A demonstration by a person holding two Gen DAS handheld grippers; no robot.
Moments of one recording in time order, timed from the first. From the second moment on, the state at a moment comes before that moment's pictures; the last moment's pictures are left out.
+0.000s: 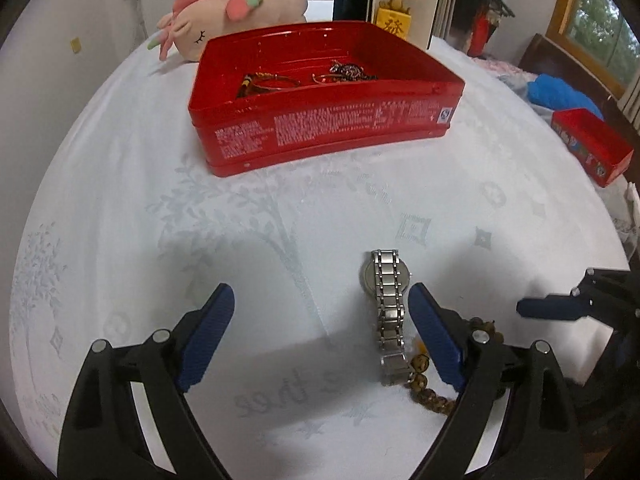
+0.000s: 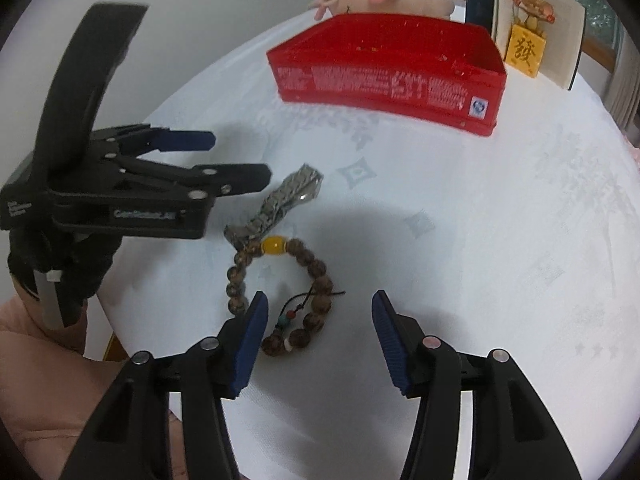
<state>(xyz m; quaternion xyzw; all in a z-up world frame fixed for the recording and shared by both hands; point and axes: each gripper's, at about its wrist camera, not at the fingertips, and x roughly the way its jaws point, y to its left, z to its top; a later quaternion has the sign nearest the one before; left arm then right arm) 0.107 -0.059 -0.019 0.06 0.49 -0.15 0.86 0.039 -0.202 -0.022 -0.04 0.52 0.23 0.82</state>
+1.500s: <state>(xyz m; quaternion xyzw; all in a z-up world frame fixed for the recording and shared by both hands) 0.126 -0.049 -0.037 0.05 0.51 -0.16 0.84 0.054 -0.220 -0.035 -0.05 0.51 0.19 0.84</state>
